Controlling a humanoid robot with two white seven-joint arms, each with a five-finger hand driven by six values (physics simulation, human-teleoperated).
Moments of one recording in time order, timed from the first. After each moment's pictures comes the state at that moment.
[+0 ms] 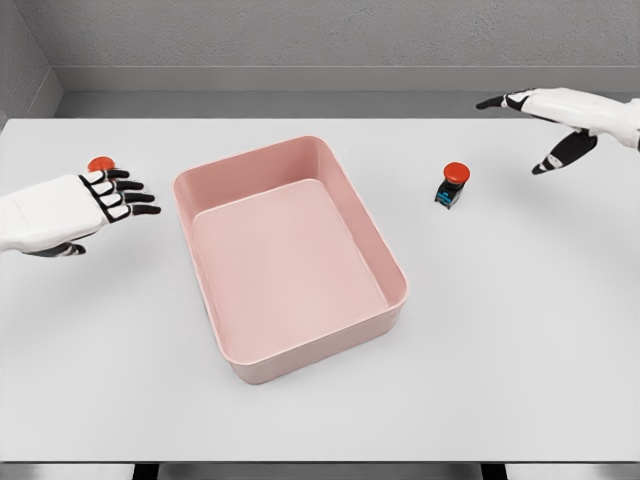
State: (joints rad) left arm -0.42 1.14 -0.60 -1.60 -0.62 -0.61 -0.04; right arm -0.89 -0.72 0.60 -0.93 0.22 -0.61 0.61
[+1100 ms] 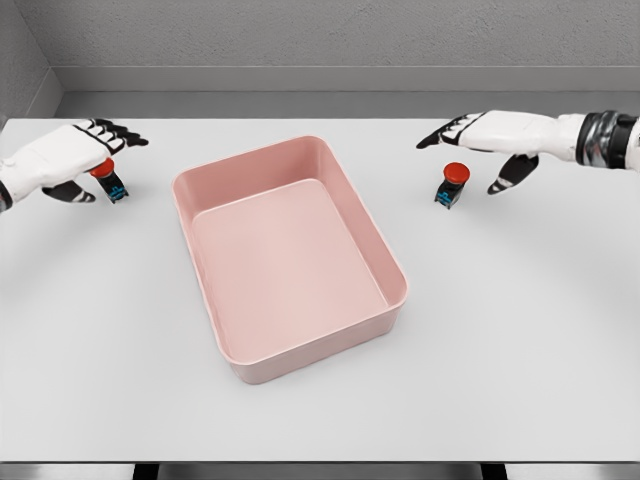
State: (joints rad) left arm -0.73 0.77 -0.68 -0.96 -0.69 -0.61 -0.03; right arm -1.00 -0.74 0.96 -1.08 0.21 -0.61 0.51
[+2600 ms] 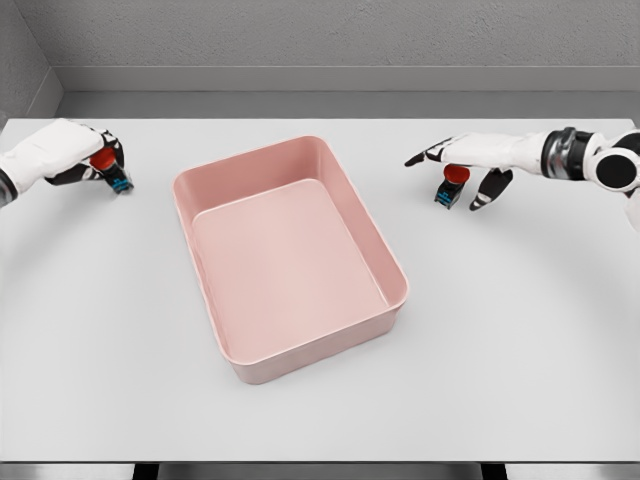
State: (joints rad) left arm -0.77 0.70 -0.67 -0.82 -0.67 -0.61 0.00; right arm -1.02 -0.59 1.03 -0.84 0.21 -0.61 0.51
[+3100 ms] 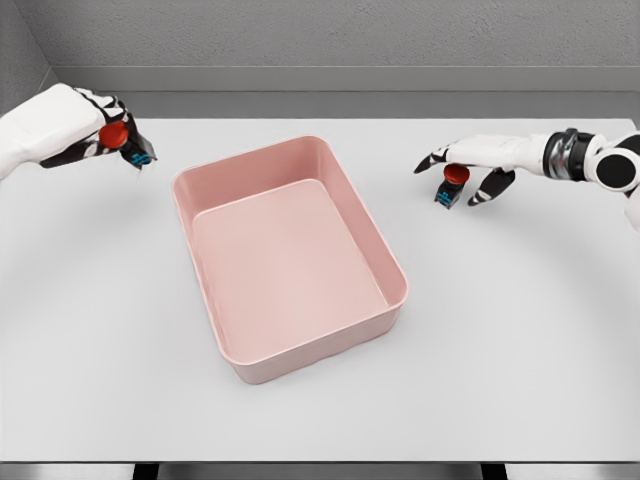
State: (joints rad) left arm -0.66 0.90 -0.59 -1.31 -0.52 -0.61 -0.01; right arm -1.03 -0.58 1.03 -0.78 0.21 -0.61 0.50
